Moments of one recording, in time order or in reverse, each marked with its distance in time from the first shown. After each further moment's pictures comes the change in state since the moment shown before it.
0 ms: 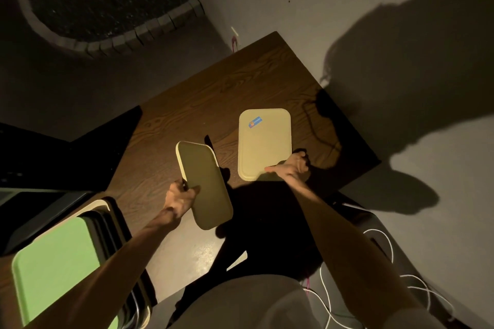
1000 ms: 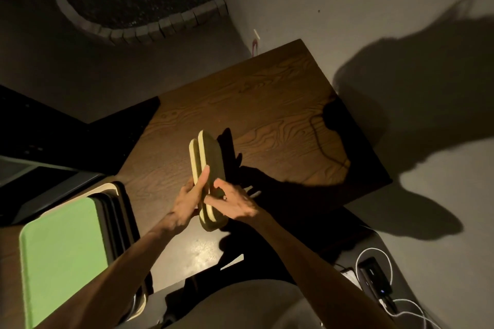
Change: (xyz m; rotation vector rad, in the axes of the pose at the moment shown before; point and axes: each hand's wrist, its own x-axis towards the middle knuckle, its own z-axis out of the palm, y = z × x) left_hand -0.026 -0.001 0.000 -0.252 -0.227 0.000; right_hand -0.093 -0.046 0.119 -0.243 -0.529 -0.401
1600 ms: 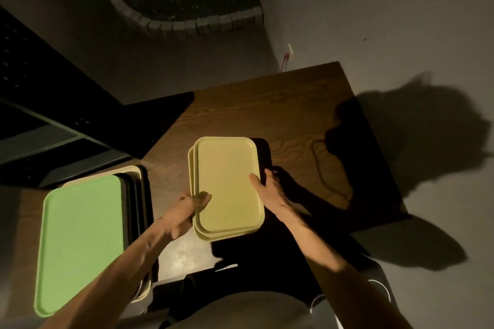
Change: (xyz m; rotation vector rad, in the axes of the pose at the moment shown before) left_hand -0.016 -0.033 -0.063 -0.303 0.101 -0.128; right_hand 0.008 -0.001 -0.035 0.110 0.237 0.110
